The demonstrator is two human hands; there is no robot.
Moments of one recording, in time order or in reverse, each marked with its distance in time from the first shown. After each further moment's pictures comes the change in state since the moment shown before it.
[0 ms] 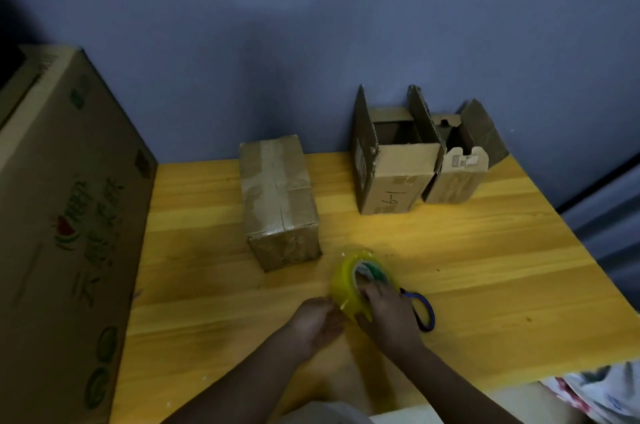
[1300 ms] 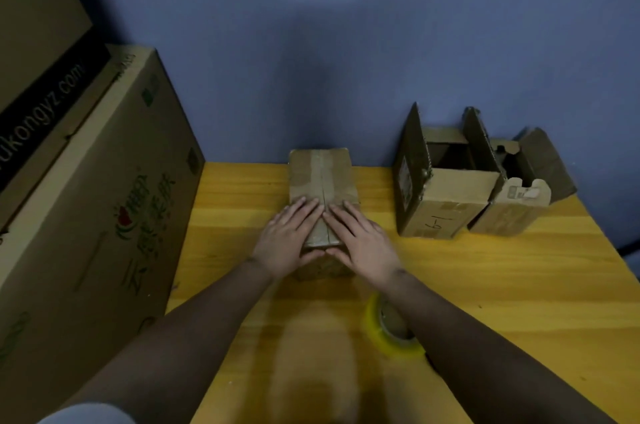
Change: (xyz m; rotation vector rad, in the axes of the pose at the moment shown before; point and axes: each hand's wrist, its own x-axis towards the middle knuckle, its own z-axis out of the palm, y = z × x) left_hand -0.001 0.138 -0.098 1.773 0.478 1.008; right_hand 0.142 -0.075 -0.051 -0.068 0.060 -0.421
